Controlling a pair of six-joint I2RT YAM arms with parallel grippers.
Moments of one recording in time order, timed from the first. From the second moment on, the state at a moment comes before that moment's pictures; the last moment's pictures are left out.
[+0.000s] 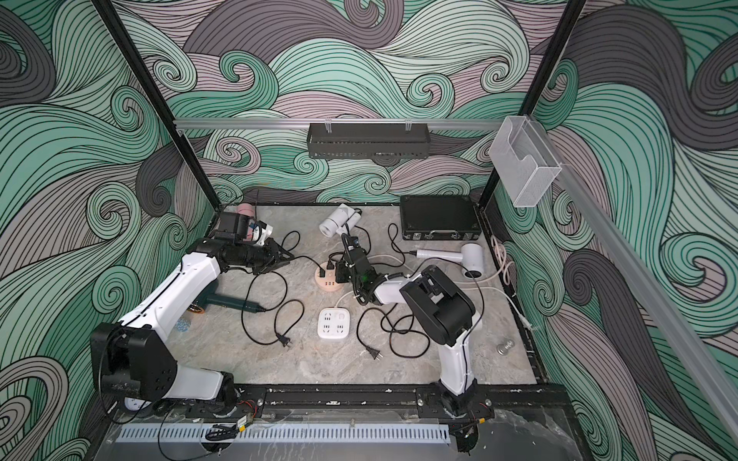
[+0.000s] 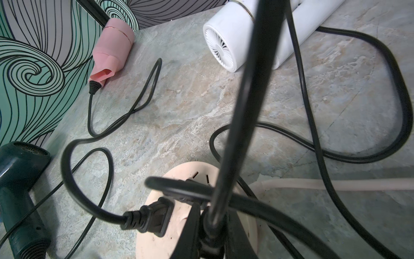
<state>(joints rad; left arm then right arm) -0.12 1.42 1.18 -0.73 0.61 -0.59 0.71 1.97 1.01 0.42 0.05 0.48</state>
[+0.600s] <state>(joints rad) -0.08 1.42 1.14 -0.73 0.64 -0.59 0.73 1.96 0.97 0.47 0.09 0.48</state>
